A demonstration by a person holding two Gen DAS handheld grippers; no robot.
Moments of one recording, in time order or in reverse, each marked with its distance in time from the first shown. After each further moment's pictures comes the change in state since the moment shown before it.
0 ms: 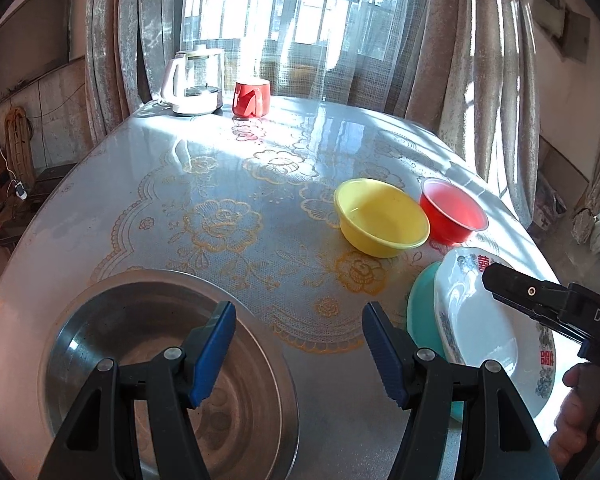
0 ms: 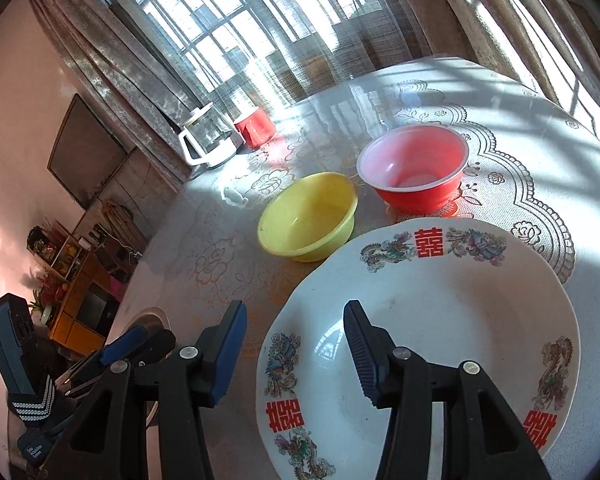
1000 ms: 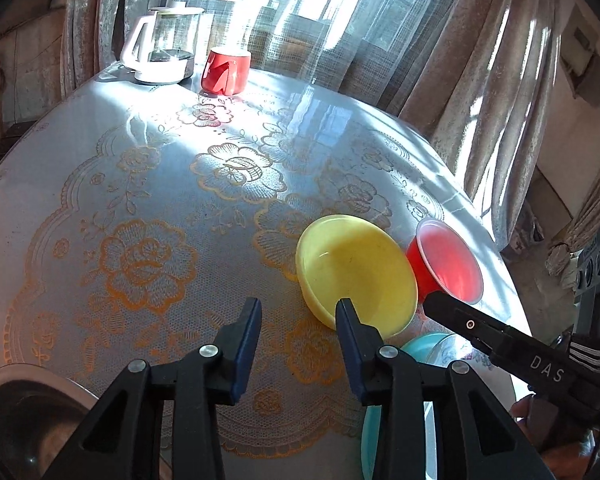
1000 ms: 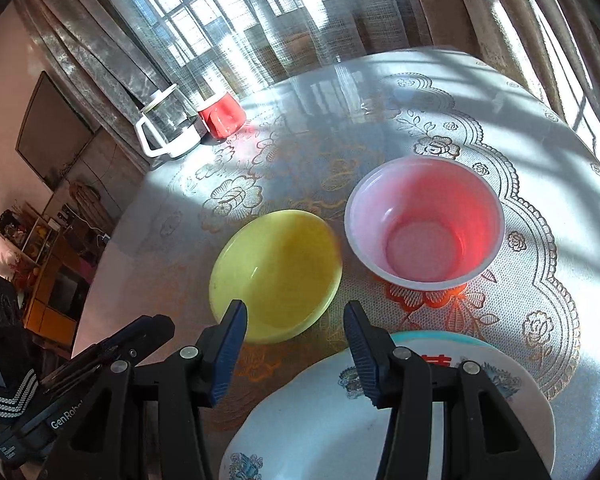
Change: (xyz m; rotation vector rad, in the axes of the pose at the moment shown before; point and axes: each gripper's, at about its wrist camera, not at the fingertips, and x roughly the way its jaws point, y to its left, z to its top) left arm 0.076 -0.015 0.071 -0.134 0.107 -0.135; right arm 0.070 -0.010 0.074 -0.036 0.113 -0.123
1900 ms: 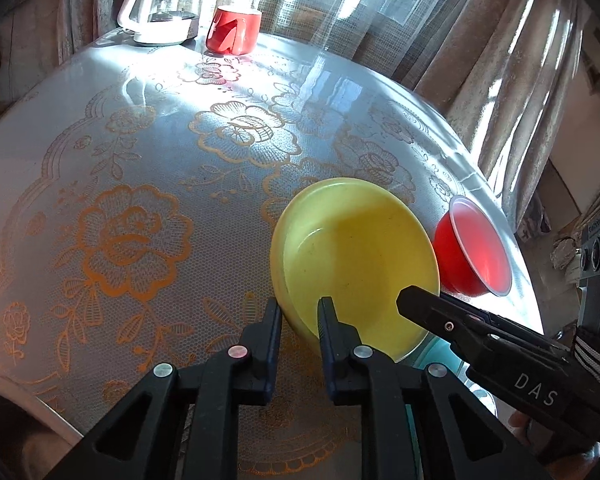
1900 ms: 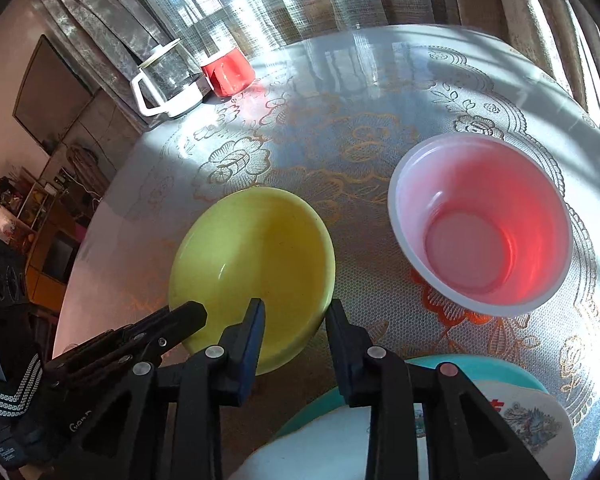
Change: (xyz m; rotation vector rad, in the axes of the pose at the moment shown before) left arm 0.034 0.012 -0.007 -0.029 0.111 0.019; right arm 0.044 0.018 0.005 -0.086 0.127 -0.001
